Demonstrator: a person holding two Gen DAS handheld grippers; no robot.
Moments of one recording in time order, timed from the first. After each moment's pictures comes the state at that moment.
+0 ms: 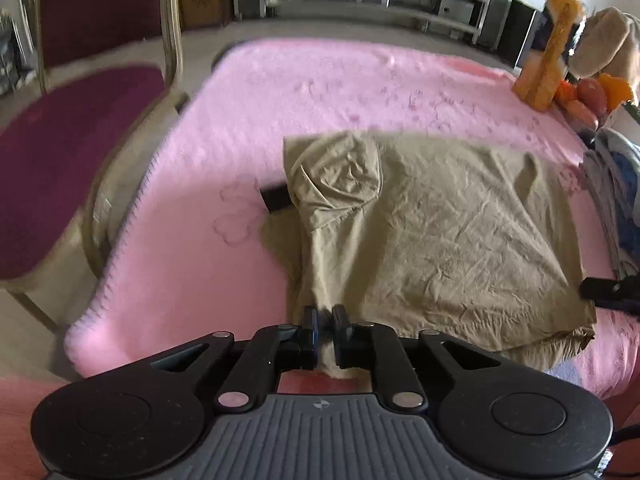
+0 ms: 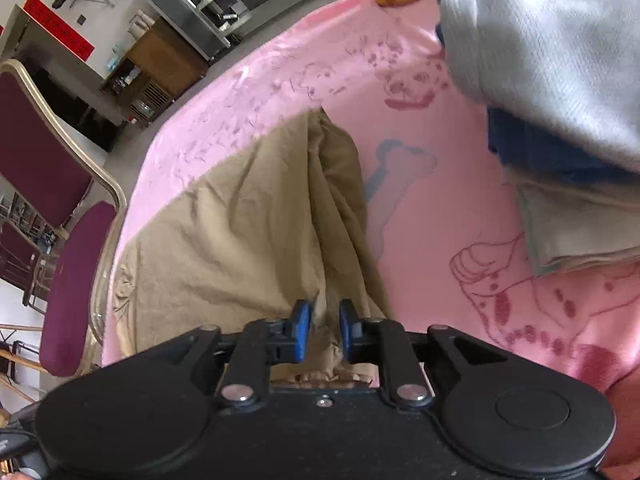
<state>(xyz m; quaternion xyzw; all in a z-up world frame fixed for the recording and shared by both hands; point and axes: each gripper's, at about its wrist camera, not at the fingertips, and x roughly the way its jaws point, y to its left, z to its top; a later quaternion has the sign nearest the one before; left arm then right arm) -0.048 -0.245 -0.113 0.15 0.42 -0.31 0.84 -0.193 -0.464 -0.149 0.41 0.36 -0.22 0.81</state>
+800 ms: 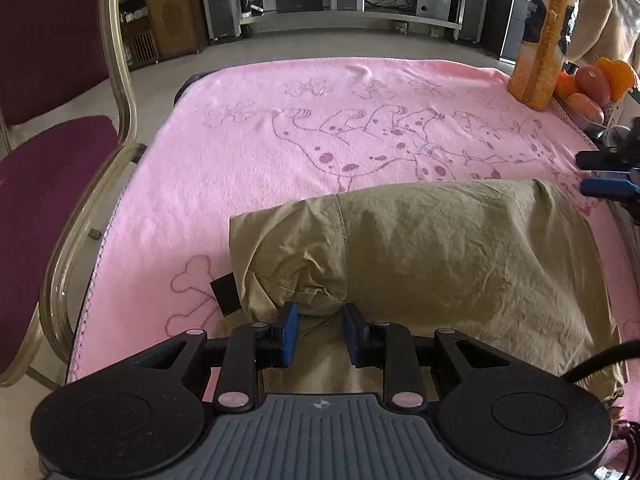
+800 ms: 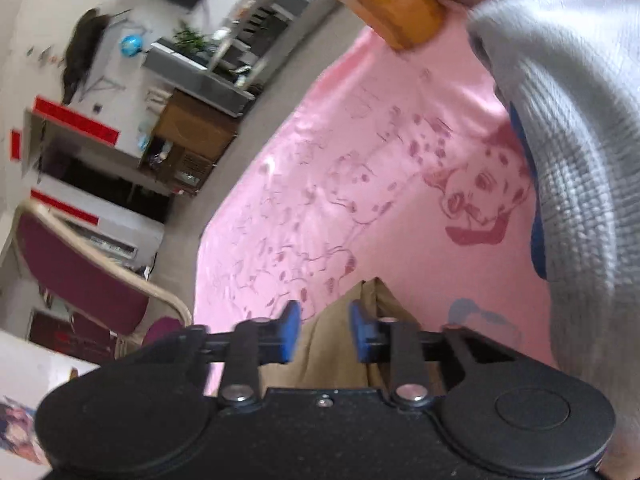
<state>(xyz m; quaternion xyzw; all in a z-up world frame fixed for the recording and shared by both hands) -0.012 -0.320 -0.134 0.19 0.40 -0.33 0.83 -0.133 -0.574 -0.155 0.54 0.26 -0.18 0.78</state>
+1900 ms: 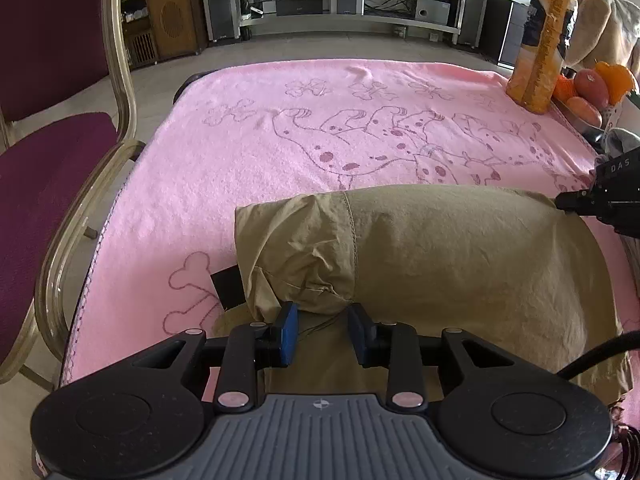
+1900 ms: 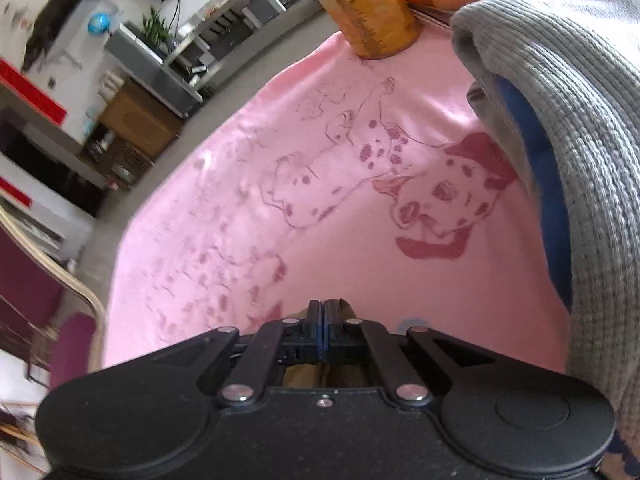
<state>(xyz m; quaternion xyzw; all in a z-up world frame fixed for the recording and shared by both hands) -0.006 -0.317 -0.140 0.18 0.40 -0.34 0.83 -0.105 -0.556 -0.167 0.44 0.31 -0.29 0.79</state>
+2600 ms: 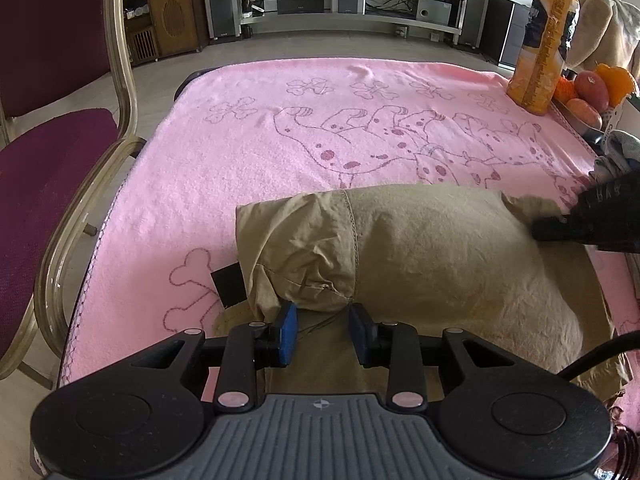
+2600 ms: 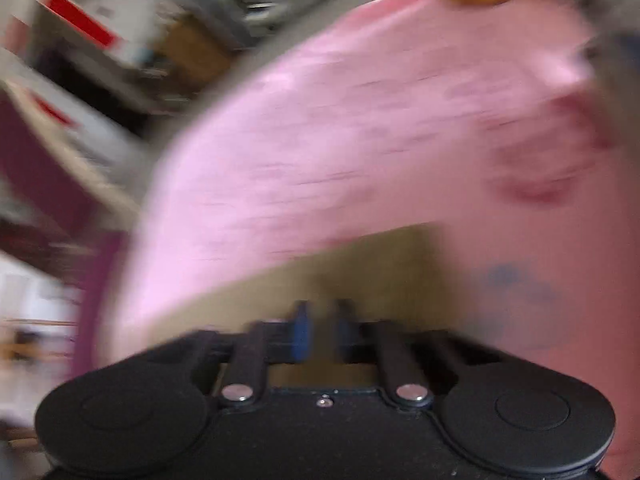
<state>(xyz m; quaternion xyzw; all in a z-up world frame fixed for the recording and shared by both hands) -0.005 -0.315 -0.140 0.17 0.41 -0.34 0.83 -0.098 -0.541 -0.178 0.41 0.37 -0.22 0.81</state>
